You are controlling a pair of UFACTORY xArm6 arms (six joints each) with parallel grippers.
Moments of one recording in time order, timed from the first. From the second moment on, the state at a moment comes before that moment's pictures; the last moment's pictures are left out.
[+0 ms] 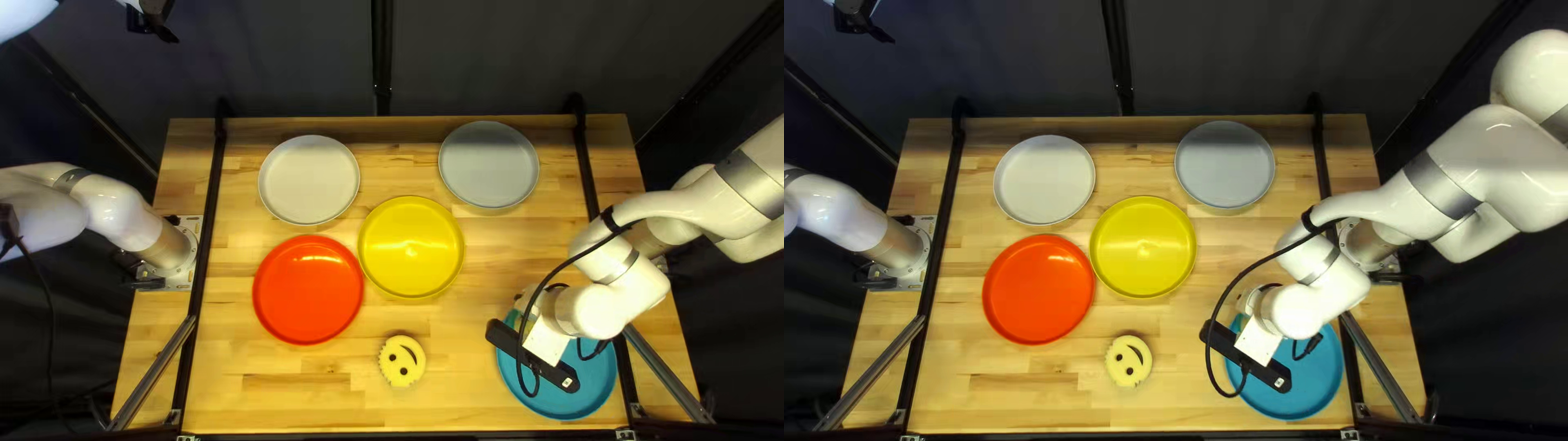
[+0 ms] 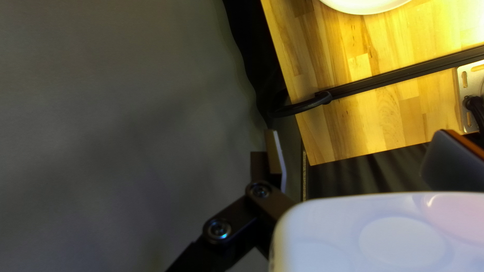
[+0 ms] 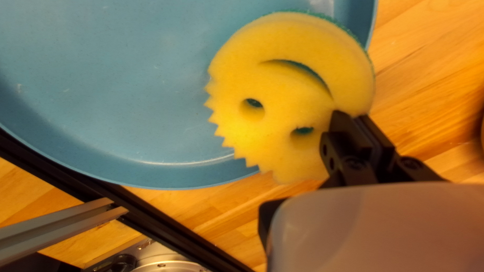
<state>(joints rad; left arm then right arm) 1.20 -0.65 -1.02 -0.12 1.45 1.59 0.65 -0.22 -0.40 -0.23 0.72 -0.18</state>
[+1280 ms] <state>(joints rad) 1.20 -0.65 -1.02 -0.12 1.45 1.59 0.82 -0.24 -0.40 -0.20 0.78 -0.09</state>
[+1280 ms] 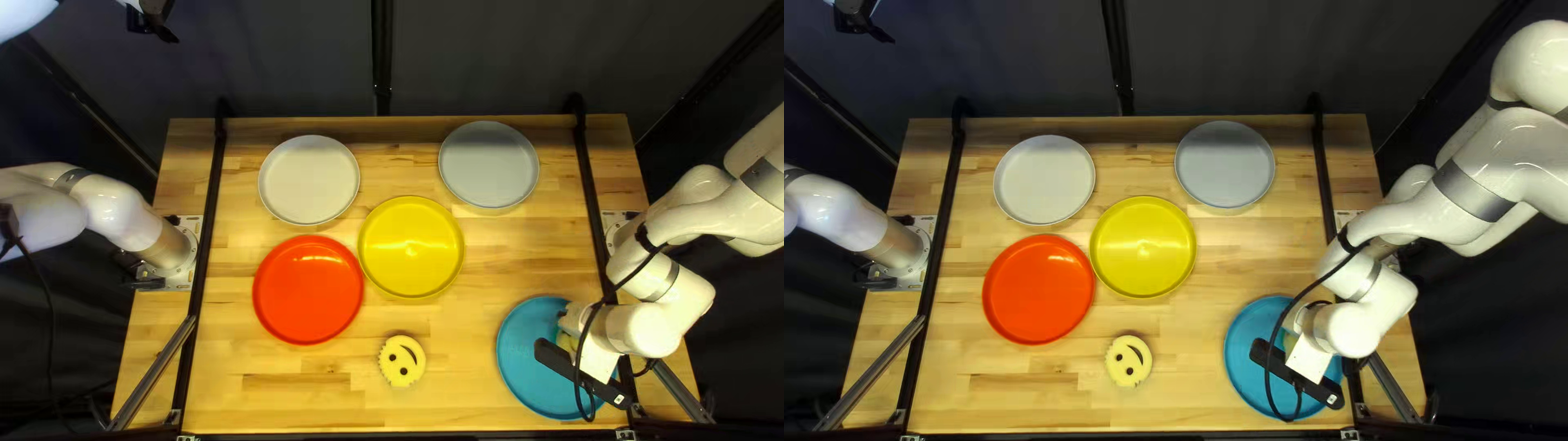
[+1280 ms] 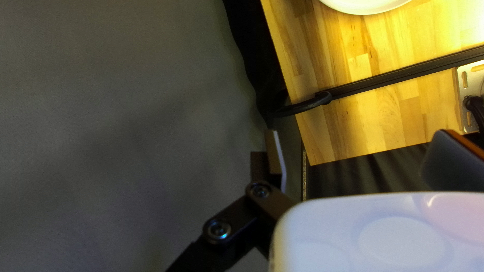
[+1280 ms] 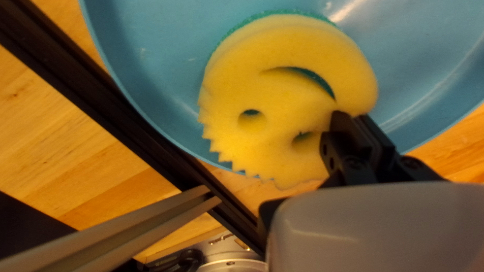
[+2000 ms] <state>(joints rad) 1.20 -0.65 -1.02 -0.12 1.45 1.59 0.74 -0.16 -0.52 -0.27 0.80 -0.17</state>
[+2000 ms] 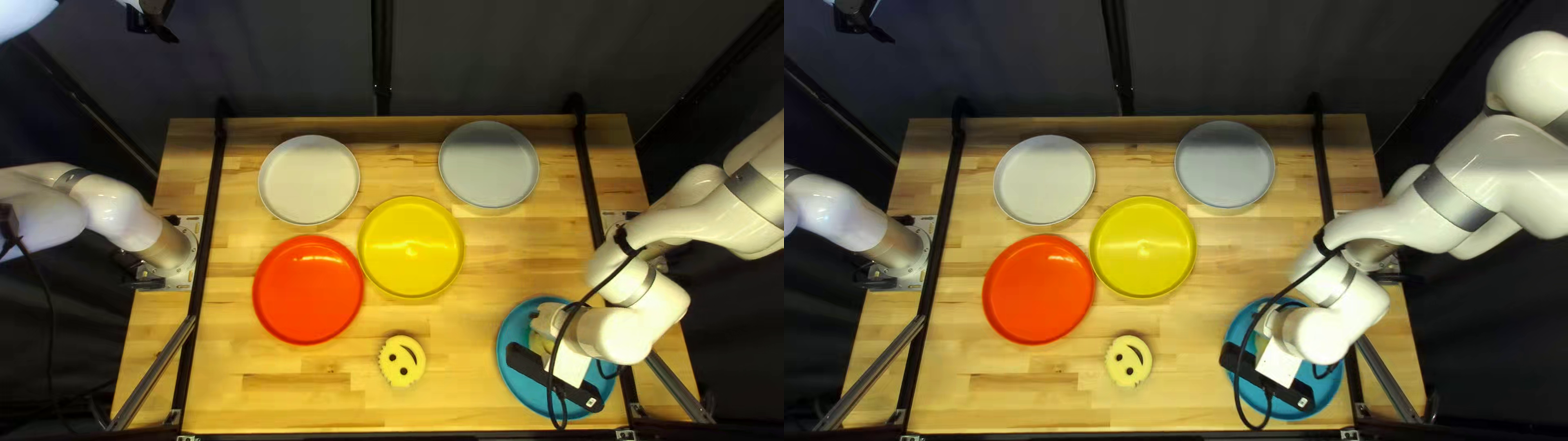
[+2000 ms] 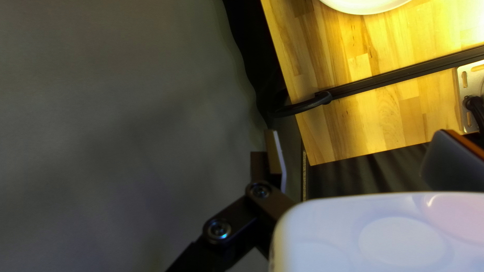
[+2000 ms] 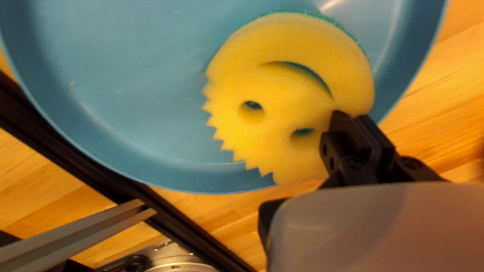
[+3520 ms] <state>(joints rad) 1.20 -0.65 -1.02 -0.12 1.45 1.59 0.11 -0.09 -0.75 0.01 0.88 -0.89</state>
